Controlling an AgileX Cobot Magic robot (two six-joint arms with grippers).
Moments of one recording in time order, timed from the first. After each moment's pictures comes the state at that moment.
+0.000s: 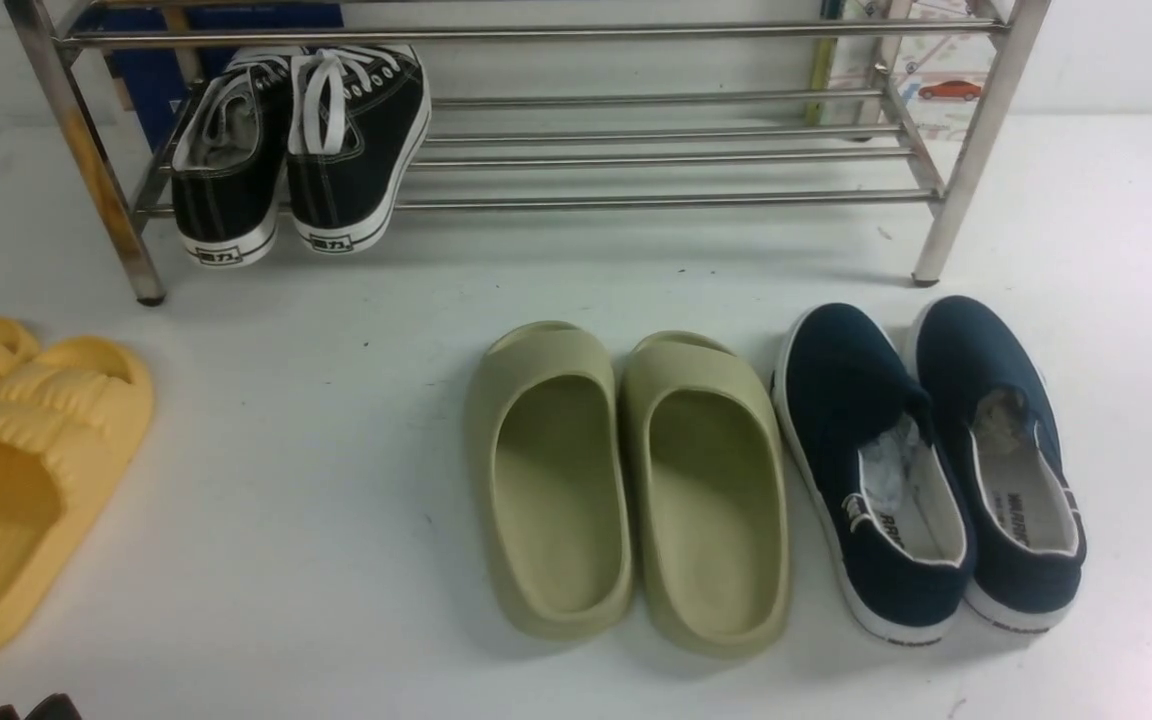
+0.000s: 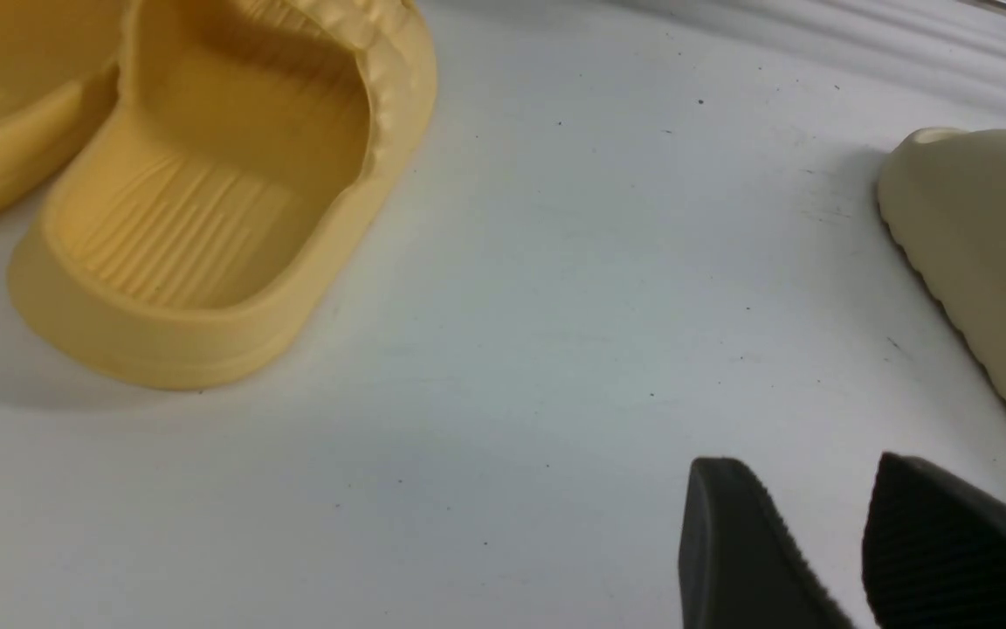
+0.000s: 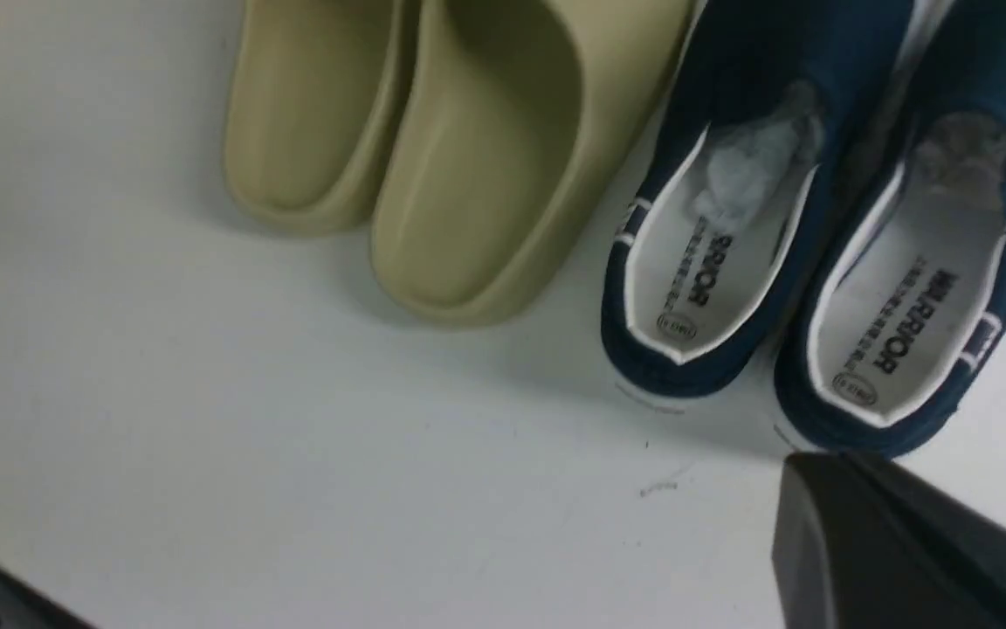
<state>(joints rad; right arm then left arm) 0.12 1.04 -1.02 0.44 1.10 -0.38 -0.01 -0.01 0.03 -0.11 0.38 -0.19</state>
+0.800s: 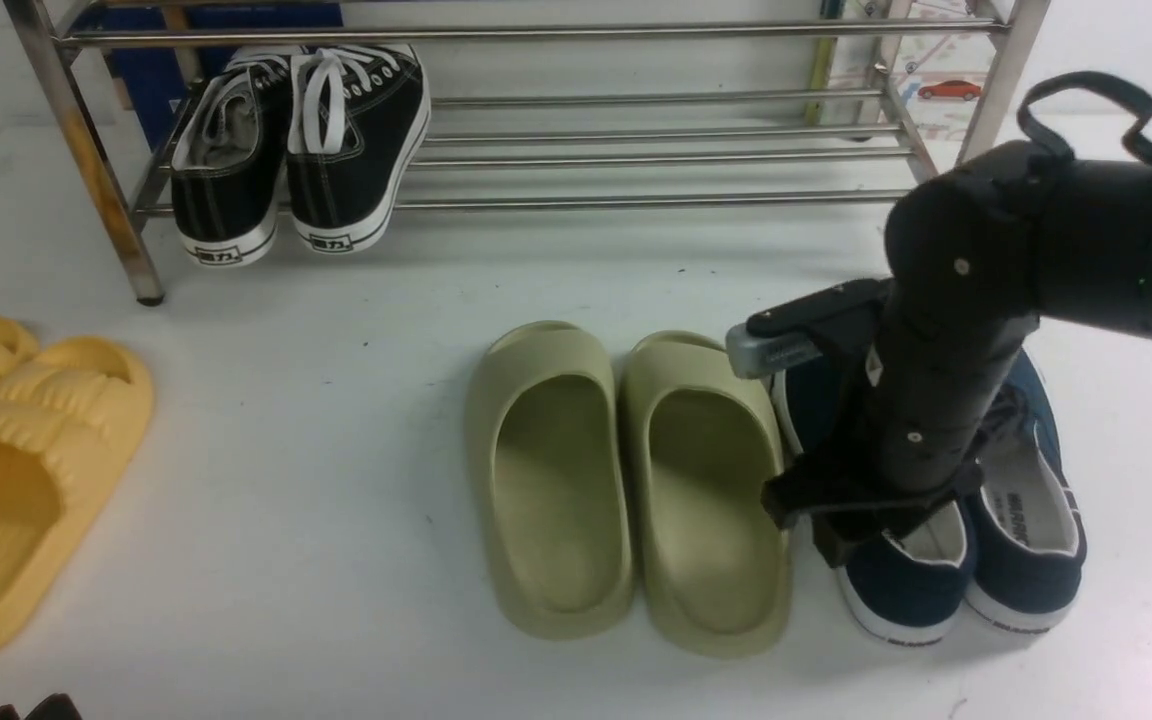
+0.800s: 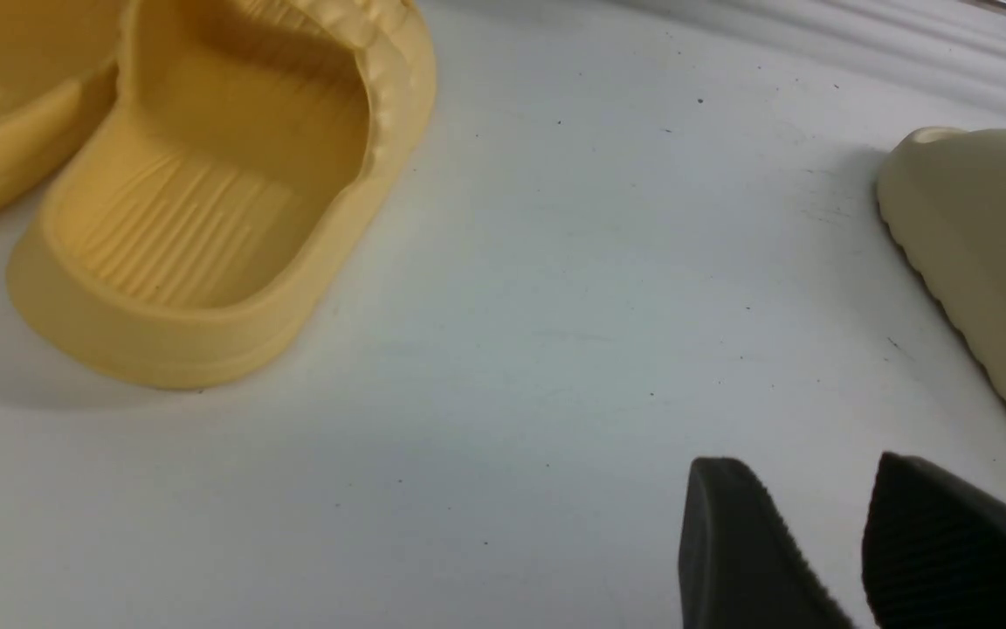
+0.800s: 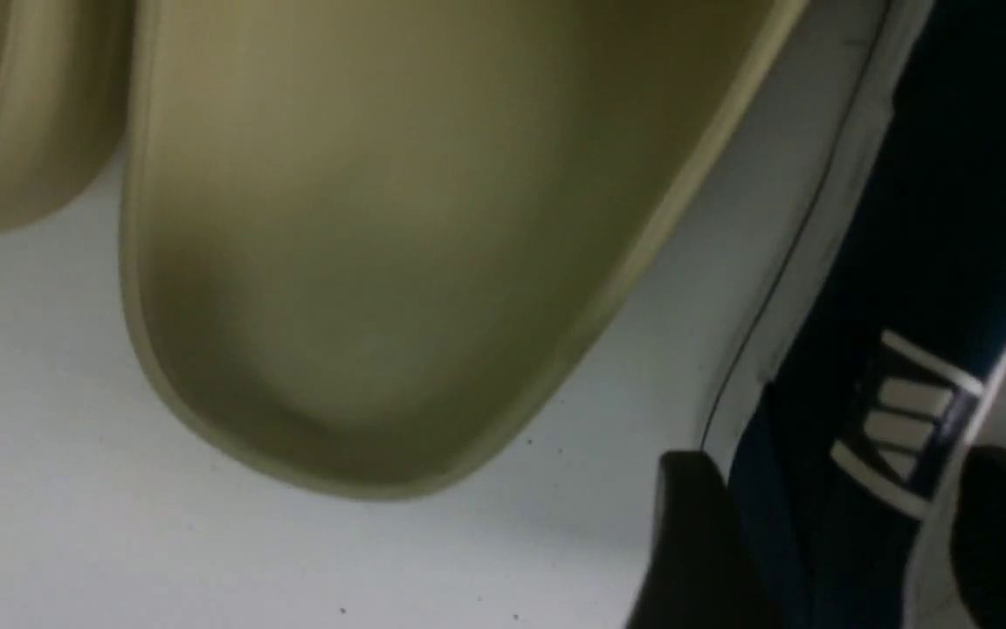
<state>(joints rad) 0.54 1.81 -1.28 0.04 1.01 0.18 -0.01 -0.01 0.03 -0.11 0.38 -0.19</state>
